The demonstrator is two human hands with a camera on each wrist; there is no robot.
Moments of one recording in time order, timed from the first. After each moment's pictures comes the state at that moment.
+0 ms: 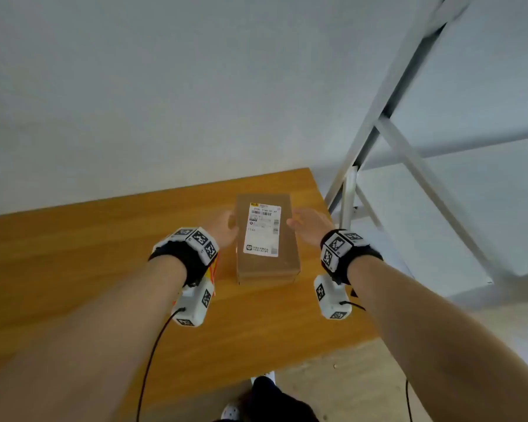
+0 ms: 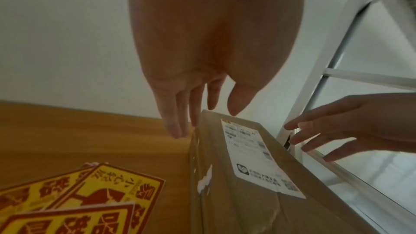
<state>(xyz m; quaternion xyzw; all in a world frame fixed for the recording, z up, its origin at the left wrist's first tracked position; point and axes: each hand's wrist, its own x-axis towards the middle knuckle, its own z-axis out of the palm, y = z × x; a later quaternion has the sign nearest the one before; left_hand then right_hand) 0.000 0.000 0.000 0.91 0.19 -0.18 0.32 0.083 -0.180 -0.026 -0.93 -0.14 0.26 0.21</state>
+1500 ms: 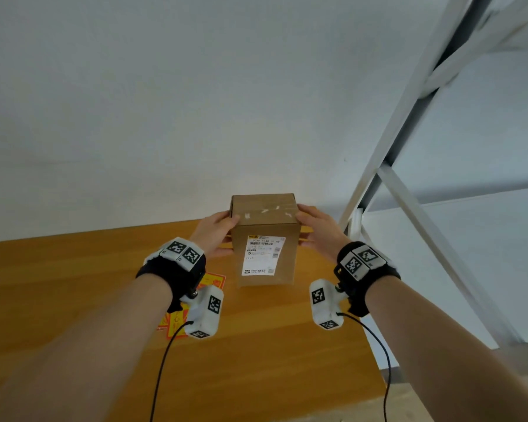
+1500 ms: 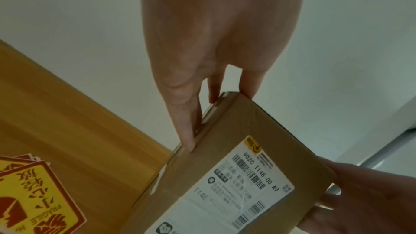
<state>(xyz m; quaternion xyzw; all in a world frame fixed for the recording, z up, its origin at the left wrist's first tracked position) 0.029 0.015 0.042 0.65 0.35 -0.05 0.67 0.132 -0.175 0.023 -0.68 0.01 0.32 0.66</state>
